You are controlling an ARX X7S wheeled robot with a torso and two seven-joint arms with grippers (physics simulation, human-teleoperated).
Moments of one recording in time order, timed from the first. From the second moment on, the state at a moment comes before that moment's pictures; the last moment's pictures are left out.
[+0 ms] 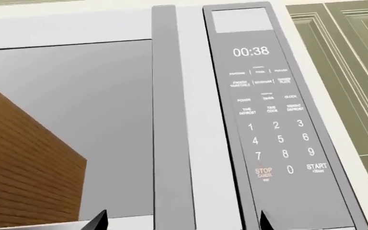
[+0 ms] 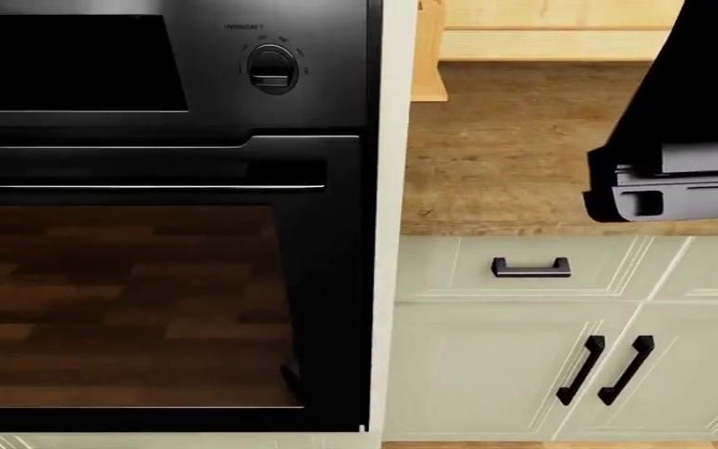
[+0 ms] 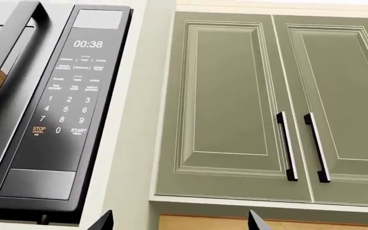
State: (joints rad) left arm -1.28 -0.63 0.11 0.72 -0.98 -0.88 -0.65; right arm 1.41 1.17 -1.03 -1.04 1.01 0.11 1.28
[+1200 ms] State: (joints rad) left arm -1.70 -0.50 0.40 0.02 -0.76 -0.83 -0.40; right arm 1.70 1.22 -1.41 -1.04 0.99 -0.02 1.35
